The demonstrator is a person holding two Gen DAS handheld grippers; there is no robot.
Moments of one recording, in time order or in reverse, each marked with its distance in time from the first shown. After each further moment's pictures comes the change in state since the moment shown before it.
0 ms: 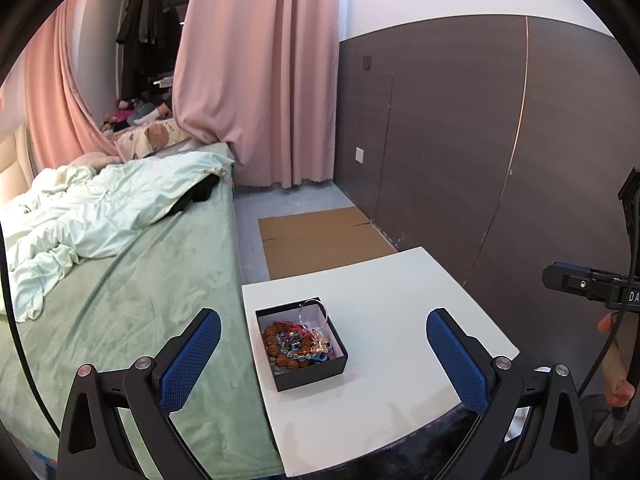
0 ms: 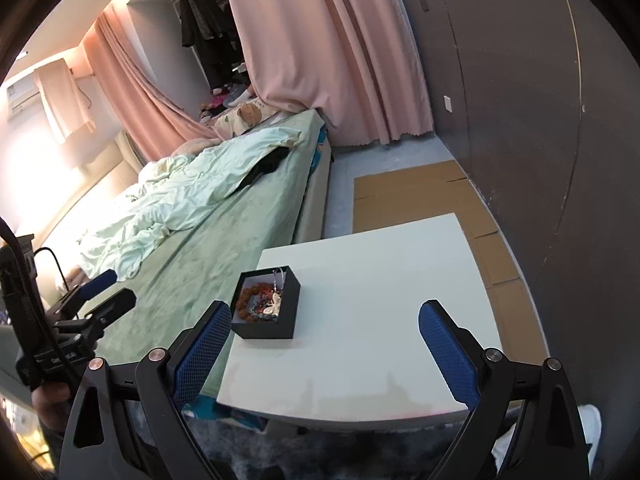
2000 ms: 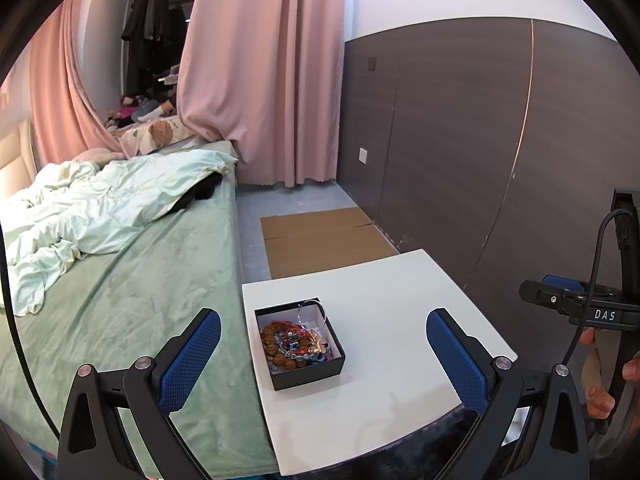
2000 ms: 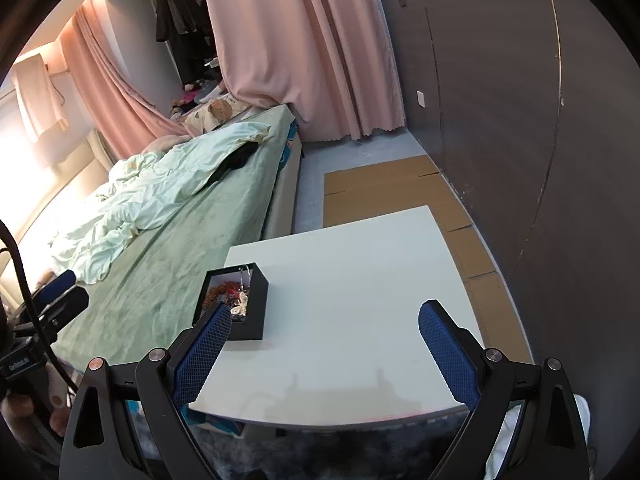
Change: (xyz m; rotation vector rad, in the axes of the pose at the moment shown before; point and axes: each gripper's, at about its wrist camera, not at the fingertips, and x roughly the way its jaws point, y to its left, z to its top) left arm 0.000 -0.005 0.003 -0.024 0.006 0.015; right arm 0.013 -0.007 -0.004 0.014 0.023 -0.110
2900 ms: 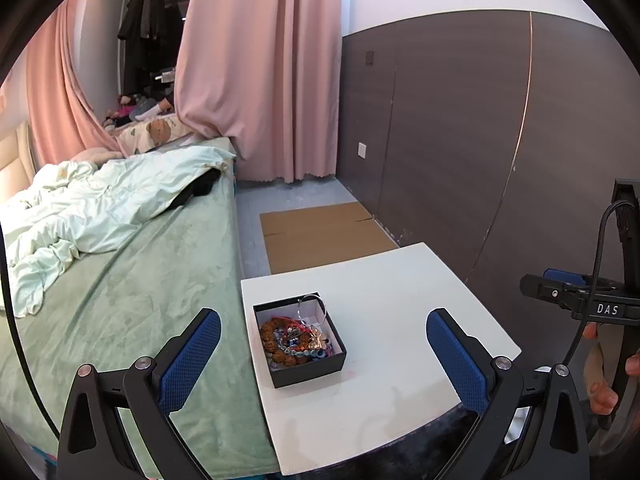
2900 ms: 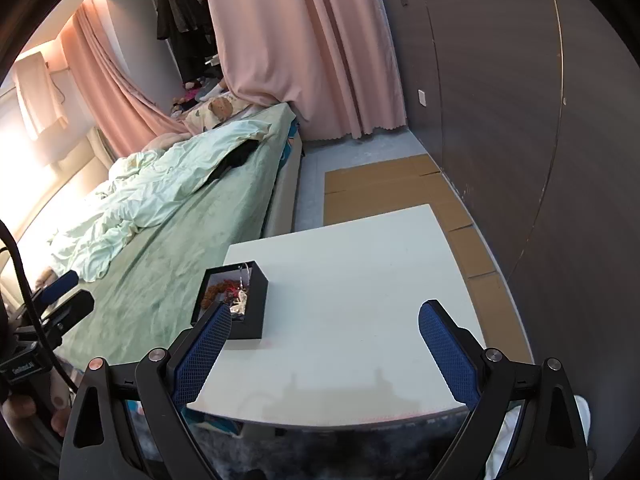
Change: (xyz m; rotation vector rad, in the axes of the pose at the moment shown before) left arm 0.003 -0.003 -0.003 0.006 0.016 -0.004; right arm 0.003 0.002 -0.002 -0.006 0.008 -0.006
